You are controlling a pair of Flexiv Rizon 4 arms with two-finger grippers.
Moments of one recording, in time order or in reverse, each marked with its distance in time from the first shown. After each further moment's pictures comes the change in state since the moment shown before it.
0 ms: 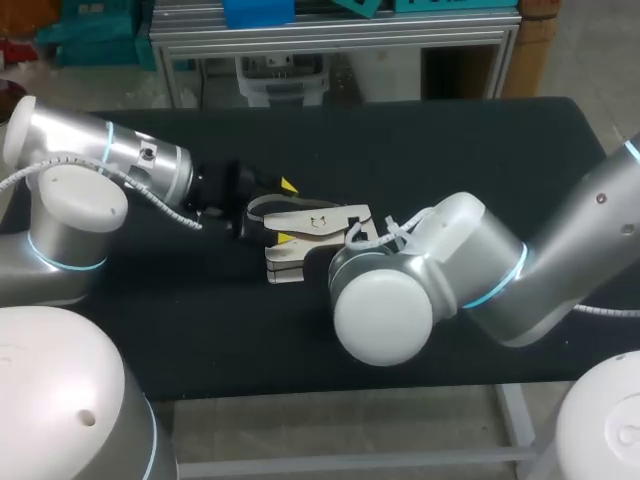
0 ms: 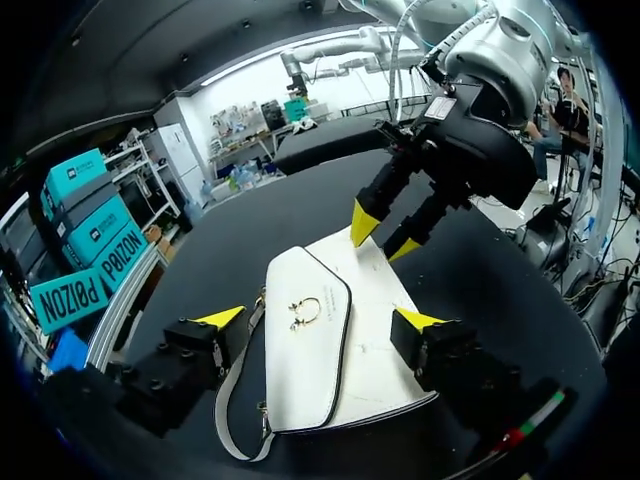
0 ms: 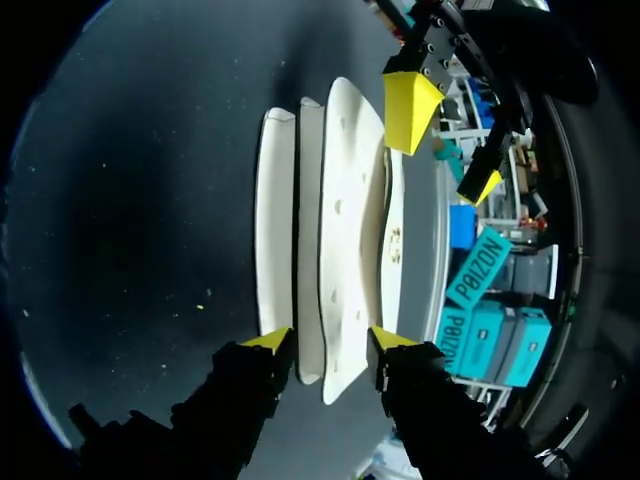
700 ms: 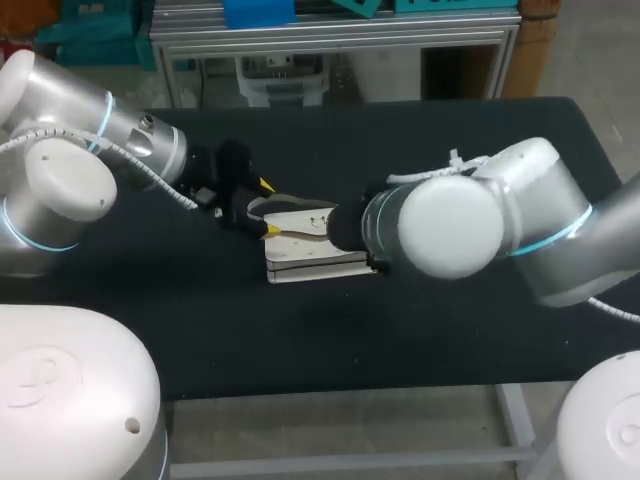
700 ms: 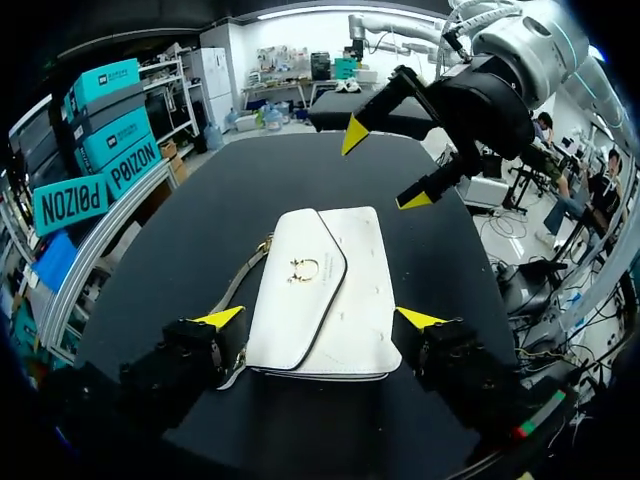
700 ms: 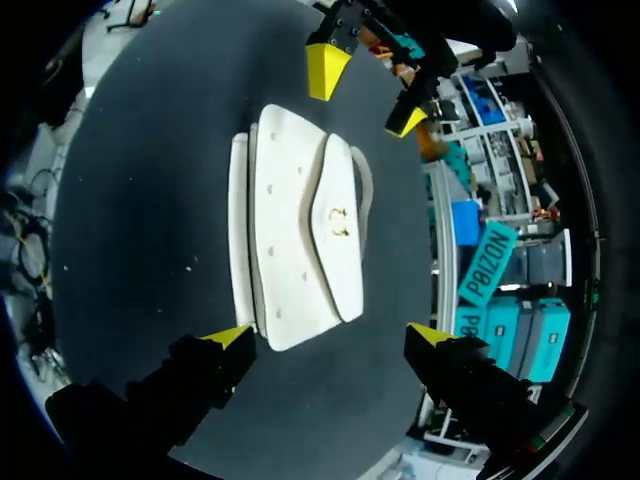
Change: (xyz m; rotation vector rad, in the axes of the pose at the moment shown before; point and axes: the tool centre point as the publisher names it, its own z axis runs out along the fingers) left arm 0.008 0.004 -0.036 -0.209 0.007 -0.335; right arm -0.045 -0.030 -0.028 -0.094 0.121 0.078
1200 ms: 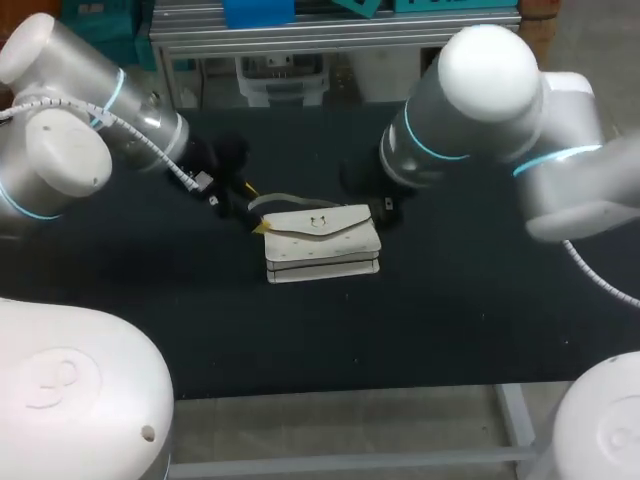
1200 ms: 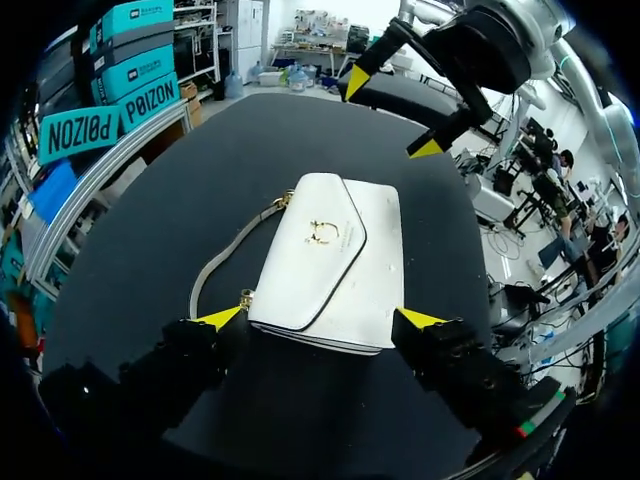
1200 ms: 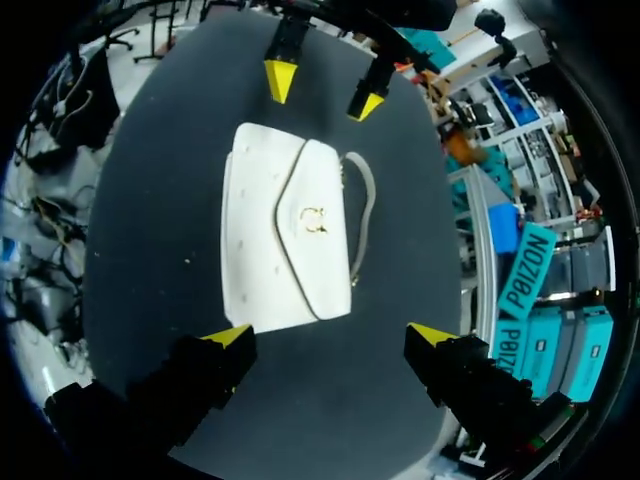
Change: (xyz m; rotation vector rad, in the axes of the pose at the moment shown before) left arm -0.012 0.020 -0.011 -0.142 0.022 -0.232; right arm -0.043 -0.011 0.008 -0.071 0.251 0.022
